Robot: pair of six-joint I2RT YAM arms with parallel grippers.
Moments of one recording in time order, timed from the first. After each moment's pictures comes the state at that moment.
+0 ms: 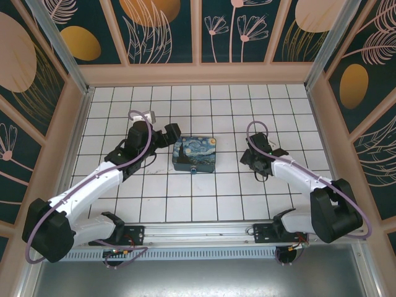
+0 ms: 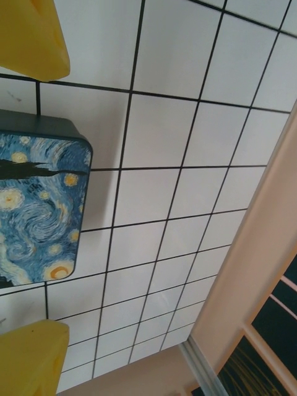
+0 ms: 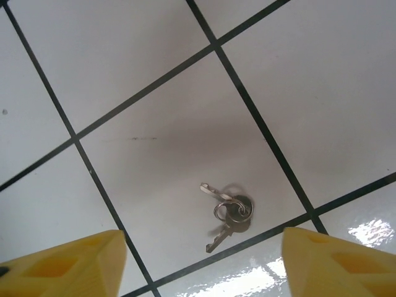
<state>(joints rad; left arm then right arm) -0.56 1.18 0.79 -0.10 -0.08 -0.73 0.42 1.29 0.68 -0.51 0.18 0.87</state>
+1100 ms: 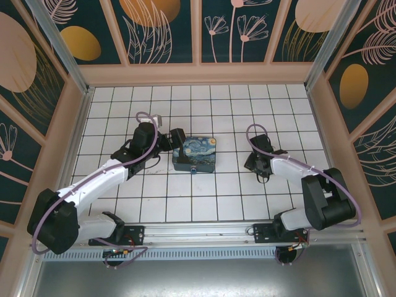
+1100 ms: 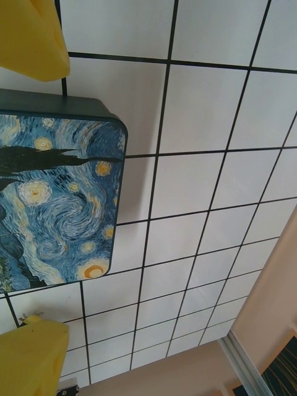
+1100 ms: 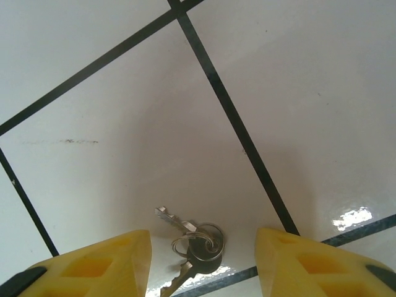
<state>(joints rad) -0.56 1.25 0.77 -0.06 0.02 -0.74 0.34 1.41 0.63 -0.41 0.10 0.77</state>
